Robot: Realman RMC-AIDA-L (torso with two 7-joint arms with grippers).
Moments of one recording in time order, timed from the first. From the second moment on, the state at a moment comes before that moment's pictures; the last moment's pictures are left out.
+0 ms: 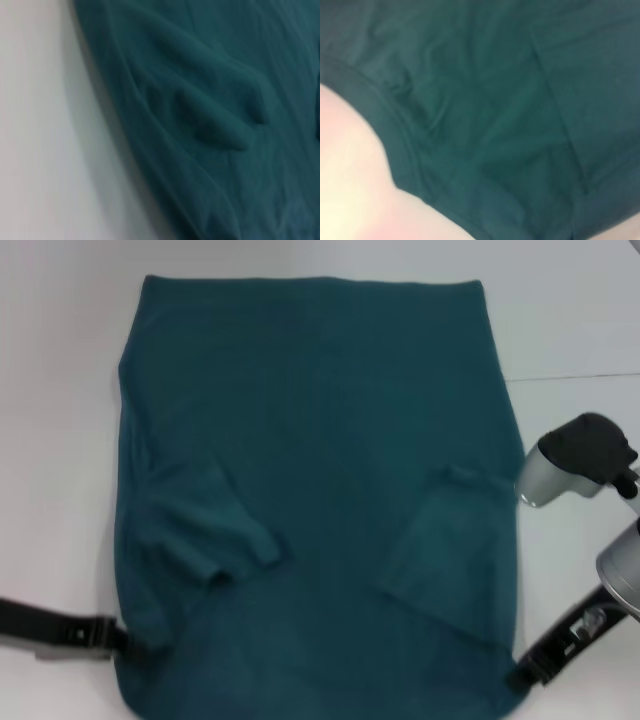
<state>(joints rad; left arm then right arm) -0.60 -2.07 0.71 0.87 2.57 1.59 -2.46 0.58 2.09 -1.22 -1.17 -2.62 -1.72 2.52</state>
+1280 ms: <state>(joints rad) -0.45 -2.14 0.73 0.89 2.79 2.06 -2.48 0.58 2.09 -1.54 -1.09 -2.47 -2.00 2.49</state>
